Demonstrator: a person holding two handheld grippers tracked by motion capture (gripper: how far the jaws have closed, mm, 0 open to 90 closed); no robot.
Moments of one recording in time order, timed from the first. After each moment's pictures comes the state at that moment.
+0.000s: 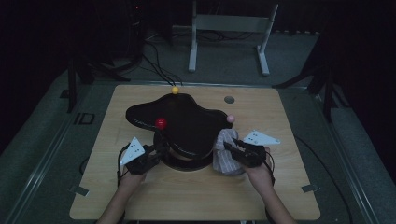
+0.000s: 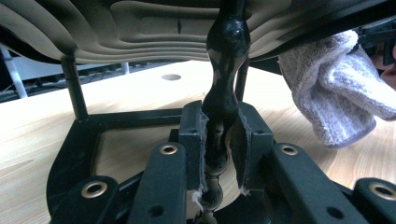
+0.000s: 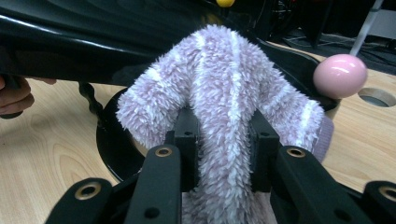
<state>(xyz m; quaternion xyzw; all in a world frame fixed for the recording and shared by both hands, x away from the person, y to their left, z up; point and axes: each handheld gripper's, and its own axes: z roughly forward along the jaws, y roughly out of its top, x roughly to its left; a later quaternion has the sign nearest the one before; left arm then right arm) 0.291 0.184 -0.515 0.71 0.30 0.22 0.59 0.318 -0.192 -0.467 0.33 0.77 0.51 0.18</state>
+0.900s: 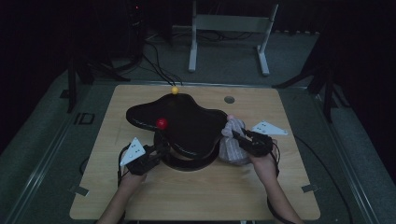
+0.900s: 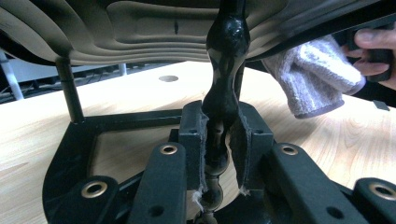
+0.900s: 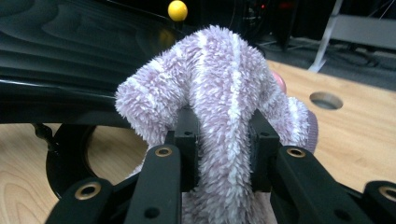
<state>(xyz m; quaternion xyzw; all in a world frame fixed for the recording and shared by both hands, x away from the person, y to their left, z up) 0.291 0.183 -0.516 0.71 0.30 0.22 0.60 0.347 -0.213 -0.463 0.37 0.75 0.51 0.21</state>
